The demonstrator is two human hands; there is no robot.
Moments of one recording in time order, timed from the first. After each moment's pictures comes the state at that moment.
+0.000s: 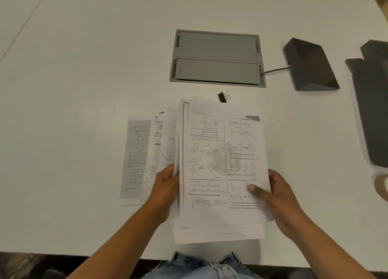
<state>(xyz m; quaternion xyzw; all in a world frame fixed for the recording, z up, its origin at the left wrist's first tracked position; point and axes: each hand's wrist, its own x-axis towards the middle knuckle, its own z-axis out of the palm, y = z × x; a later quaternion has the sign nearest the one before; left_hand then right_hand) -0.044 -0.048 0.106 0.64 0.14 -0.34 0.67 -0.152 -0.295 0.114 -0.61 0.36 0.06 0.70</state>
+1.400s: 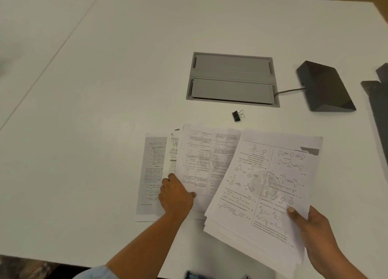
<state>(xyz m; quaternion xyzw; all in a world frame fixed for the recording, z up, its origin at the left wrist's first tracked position) -0.016 -0.055 0.040 0.95 0.13 -0.21 0.17 -0.174 -0.318 0.098 -0.62 0.48 0.01 0.62</state>
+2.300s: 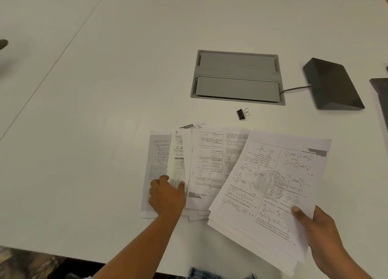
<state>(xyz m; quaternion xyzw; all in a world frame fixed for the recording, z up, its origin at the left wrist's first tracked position) -0.020 -0.025 0.032 0.93 0.23 -0.13 0.24 -0.175 -0.317 0.091 -0.63 0.48 0.00 0.61</state>
